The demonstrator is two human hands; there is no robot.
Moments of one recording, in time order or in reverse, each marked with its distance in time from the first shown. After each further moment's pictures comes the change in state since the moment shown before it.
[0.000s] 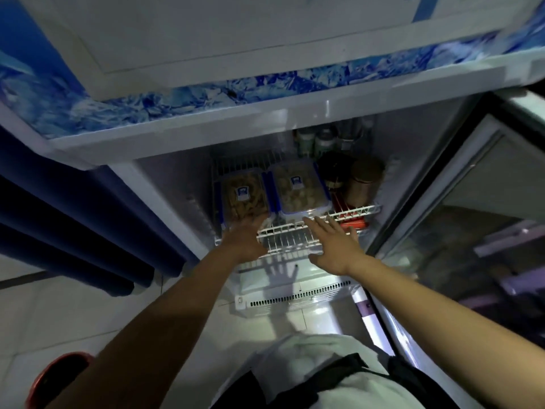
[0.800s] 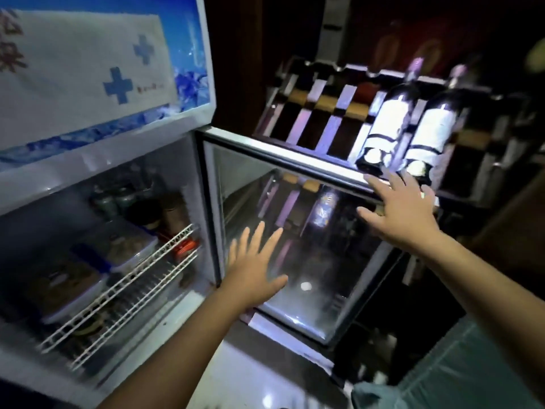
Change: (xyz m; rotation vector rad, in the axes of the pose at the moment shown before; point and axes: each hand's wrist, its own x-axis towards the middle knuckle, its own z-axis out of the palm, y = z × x) left_hand -0.216 0.227 0.088 0.280 0.174 1.017; right_hand -0.485 -0.002 -0.095 -0.228 0.808 1.037
